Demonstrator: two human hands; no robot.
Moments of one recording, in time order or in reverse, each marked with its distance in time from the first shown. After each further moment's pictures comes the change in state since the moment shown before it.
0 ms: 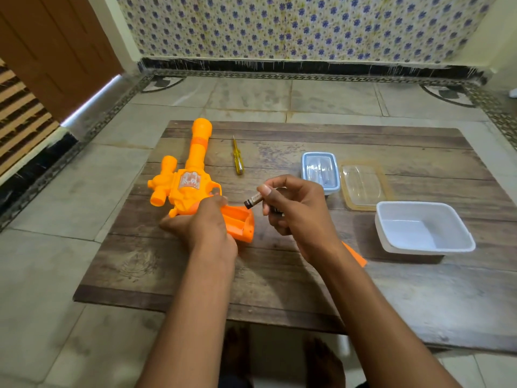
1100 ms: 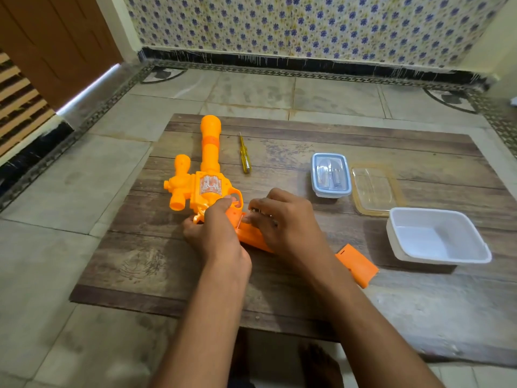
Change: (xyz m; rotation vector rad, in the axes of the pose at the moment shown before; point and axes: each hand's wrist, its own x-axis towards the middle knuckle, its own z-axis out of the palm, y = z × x) left_hand 0.002 -0.013 -0.005 -0.210 -0.125 -0.158; right_hand 0.014 0.038 0.017 -0.894 -0.009 -0.589
